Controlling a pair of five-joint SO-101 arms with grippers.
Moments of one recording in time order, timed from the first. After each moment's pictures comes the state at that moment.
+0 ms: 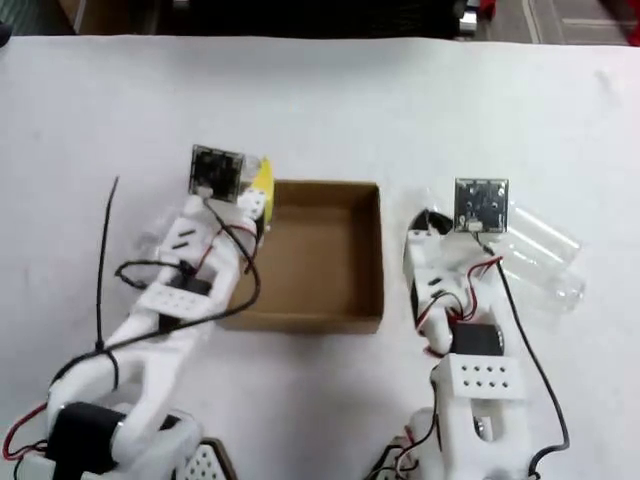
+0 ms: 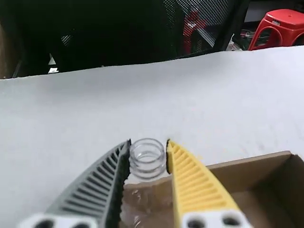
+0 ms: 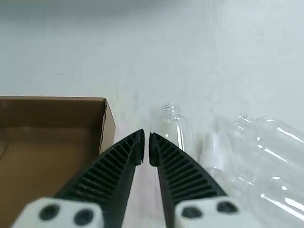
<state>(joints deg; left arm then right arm) 8.8 -18.1 66.3 -21.5 2.6 -2.1 -56.4 74.3 19.2 2.0</state>
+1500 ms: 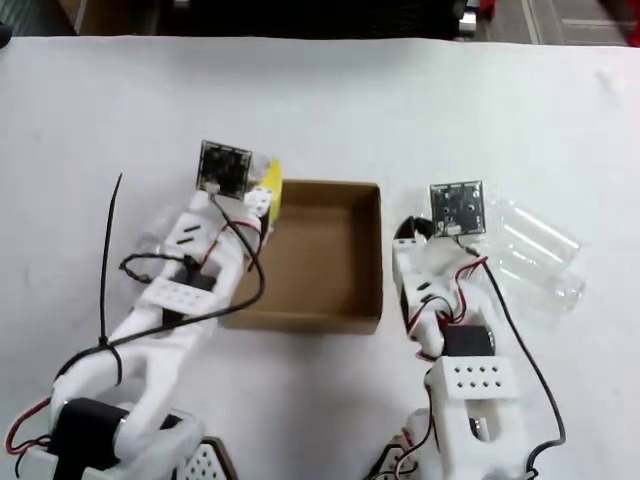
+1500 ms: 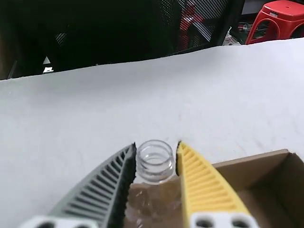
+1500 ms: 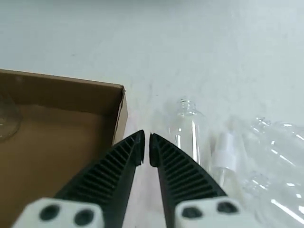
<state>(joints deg) 9.9 -16.9 63.9 -18.1 2.1 -5.4 -56.4 75.8 19.1 5.8</state>
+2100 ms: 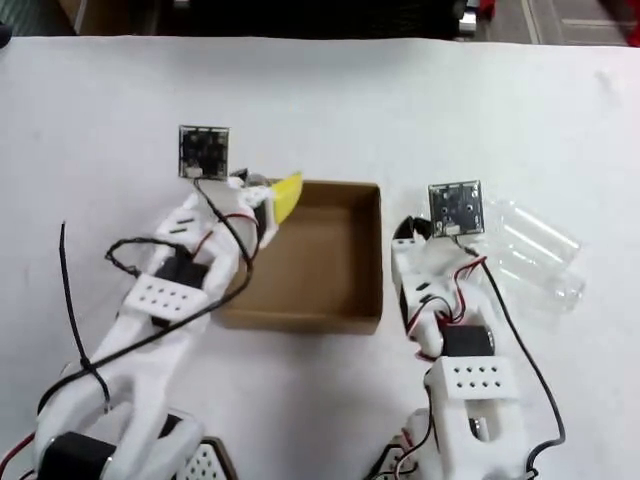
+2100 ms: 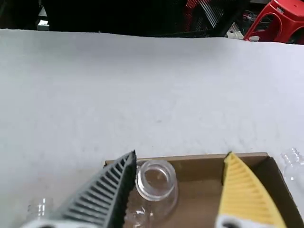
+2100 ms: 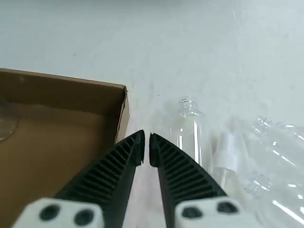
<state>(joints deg) 9.9 -27.2 57.9 8.4 13.0 -5.6 -56.4 75.8 19.1 5.8</state>
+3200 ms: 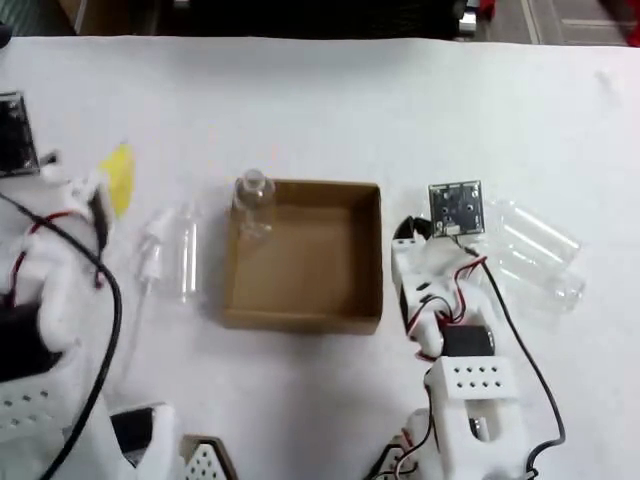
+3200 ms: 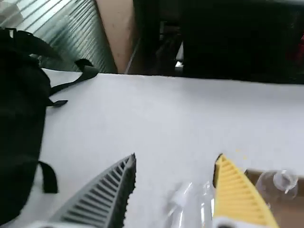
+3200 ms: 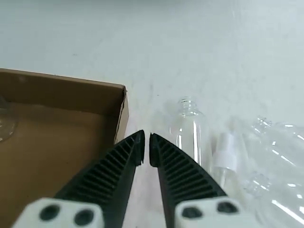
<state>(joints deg) -18.9 -51.3 20.0 69.1 -3.3 -5.5 -56.4 75.8 19.1 5.8</state>
